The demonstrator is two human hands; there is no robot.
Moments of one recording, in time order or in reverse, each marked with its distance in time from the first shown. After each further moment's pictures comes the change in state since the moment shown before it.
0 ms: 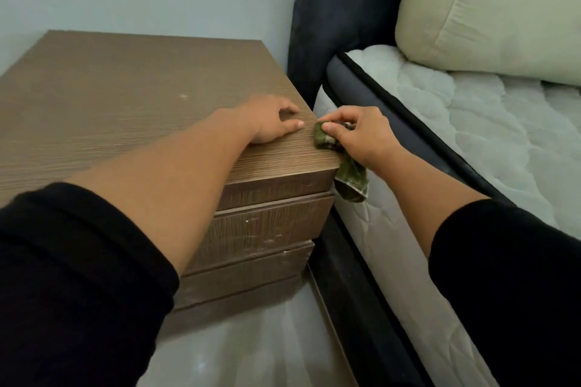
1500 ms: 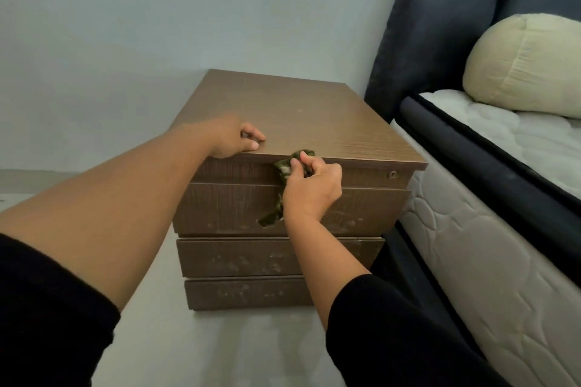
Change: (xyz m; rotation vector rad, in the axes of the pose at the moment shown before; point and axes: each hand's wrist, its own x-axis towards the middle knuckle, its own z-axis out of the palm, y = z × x) left_hand -0.238 -0.099 -0.059 0.020 0.047 -0.276; right_hand -0.157 -0.146 0.185 0.480 0.517 0.121
